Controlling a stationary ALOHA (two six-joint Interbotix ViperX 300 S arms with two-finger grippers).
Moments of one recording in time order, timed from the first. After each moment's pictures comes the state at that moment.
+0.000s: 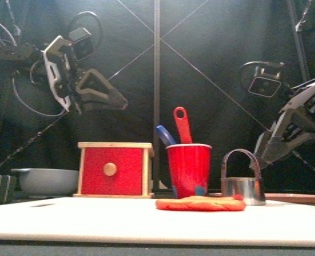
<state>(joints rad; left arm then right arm) -0.02 -0.22 1.03 -0.12 -0.55 -0.10 -0.08 -0.24 1.21 -0.42 -0.43 0.54</state>
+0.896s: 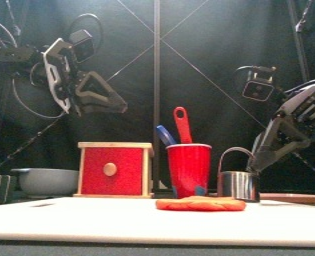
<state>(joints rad) -0.02 -0.21 1.03 -0.12 -0.55 -0.10 -0.09 -0.19 1.18 -0.41 -0.44 0.54</state>
